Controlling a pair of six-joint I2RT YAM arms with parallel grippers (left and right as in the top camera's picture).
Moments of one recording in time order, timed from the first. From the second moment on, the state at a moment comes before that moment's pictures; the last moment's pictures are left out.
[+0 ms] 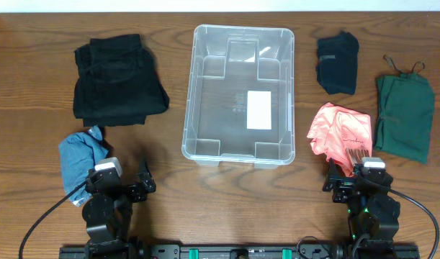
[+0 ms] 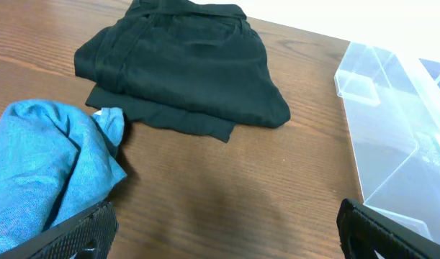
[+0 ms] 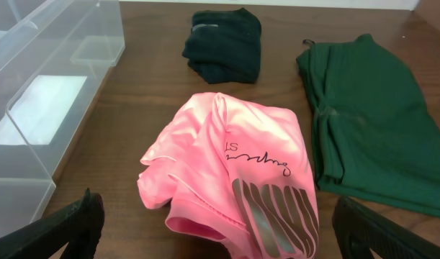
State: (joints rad) left arm 0.15 0.01 0.14 -0.51 0.08 -0.17; right arm -0.02 0.02 0.14 -0.52 0.07 0.01
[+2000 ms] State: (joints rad) left arm 0.43 1.62 1.57 -0.78 0.37 -0.33; right arm -0.02 0.02 0.14 -0.51 0.06 0.01
